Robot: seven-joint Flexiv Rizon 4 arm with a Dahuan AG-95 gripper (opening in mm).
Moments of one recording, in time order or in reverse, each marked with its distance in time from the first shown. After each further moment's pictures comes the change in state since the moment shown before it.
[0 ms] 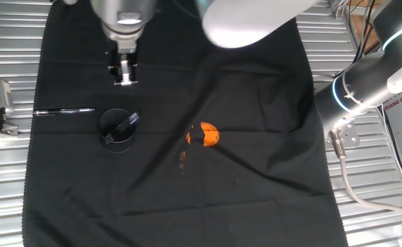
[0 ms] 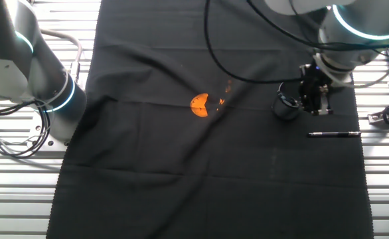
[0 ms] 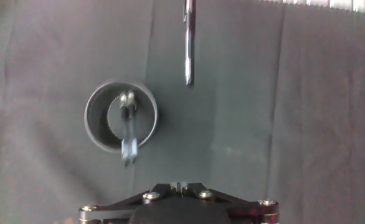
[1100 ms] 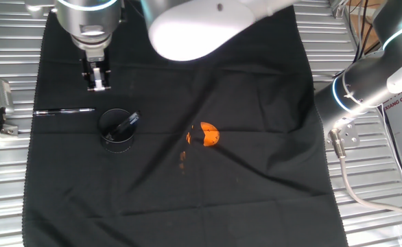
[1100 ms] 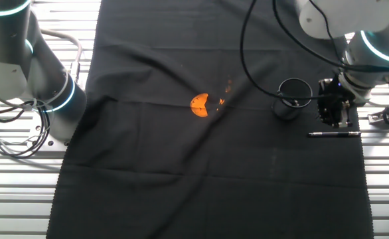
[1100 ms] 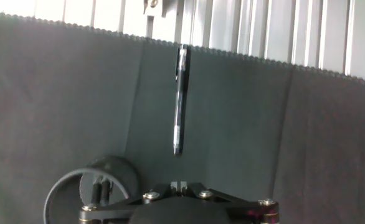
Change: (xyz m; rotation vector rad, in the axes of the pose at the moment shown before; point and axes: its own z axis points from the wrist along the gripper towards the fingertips) arm -0.045 -0.015 0.040 0.000 0.009 -0.004
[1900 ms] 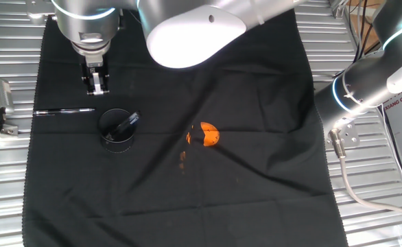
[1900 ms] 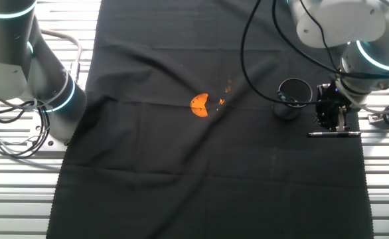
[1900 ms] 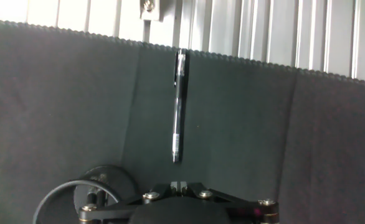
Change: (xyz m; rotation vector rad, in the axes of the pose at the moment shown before) arm 0.000 -0.002 0.017 0.003 0.001 0.004
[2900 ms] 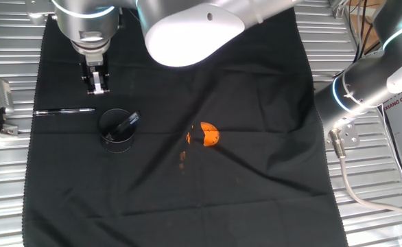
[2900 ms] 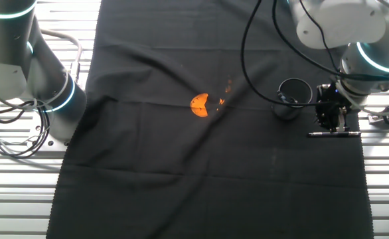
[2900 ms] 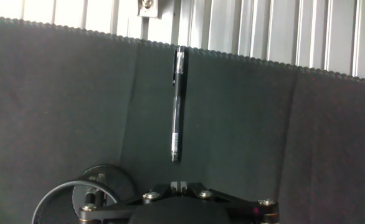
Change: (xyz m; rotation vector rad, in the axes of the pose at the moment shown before) arm 0.001 0.000 0.000 -0.024 -0.004 -0.033
